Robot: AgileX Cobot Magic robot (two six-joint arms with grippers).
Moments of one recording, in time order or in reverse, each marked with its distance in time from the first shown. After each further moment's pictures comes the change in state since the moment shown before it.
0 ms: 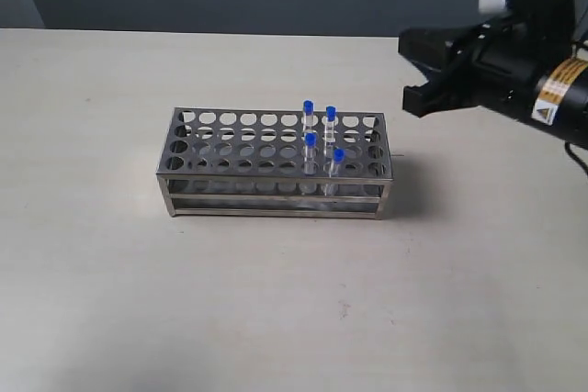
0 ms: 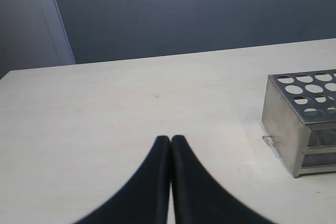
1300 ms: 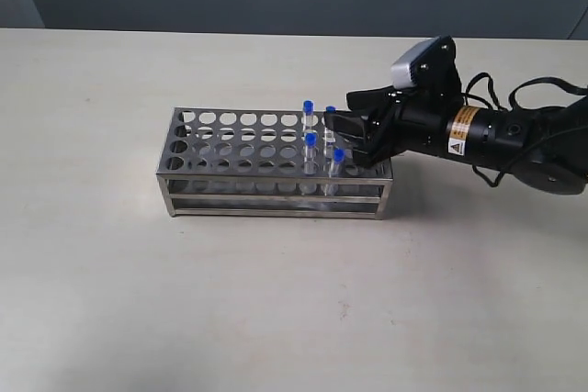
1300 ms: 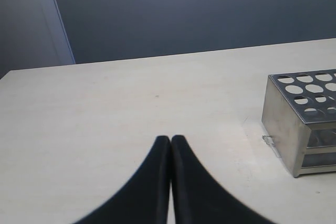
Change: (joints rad) left arm 0.000 0.000 0.000 0.000 0.000 0.000; right arm 0.004 0.510 -0.190 -0.164 -0.241 -0.070
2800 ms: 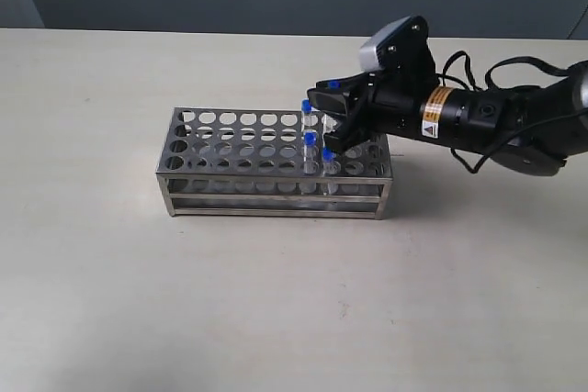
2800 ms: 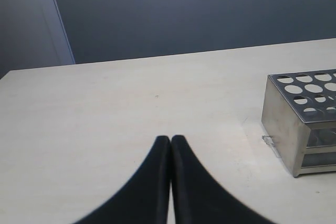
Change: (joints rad) left arm 0.000 0.000 0.000 0.000 0.000 0.000; right arm 0.098 -0.052 -0.061 0.051 0.106 0.007
